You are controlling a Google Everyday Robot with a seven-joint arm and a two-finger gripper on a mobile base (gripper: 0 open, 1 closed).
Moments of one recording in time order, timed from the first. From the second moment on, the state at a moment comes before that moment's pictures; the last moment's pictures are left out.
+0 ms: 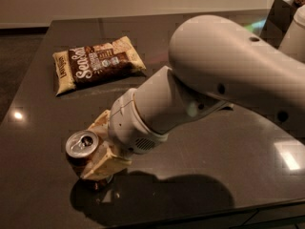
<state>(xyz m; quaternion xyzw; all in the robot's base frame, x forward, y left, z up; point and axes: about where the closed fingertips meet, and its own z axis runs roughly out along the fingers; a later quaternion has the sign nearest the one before) 0.342 0.106 0.897 -0.71 0.58 0.27 0.29</state>
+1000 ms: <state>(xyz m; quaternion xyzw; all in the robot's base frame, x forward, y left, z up) 0.404 0.042 0.934 -0.70 0.65 0.18 0.22</state>
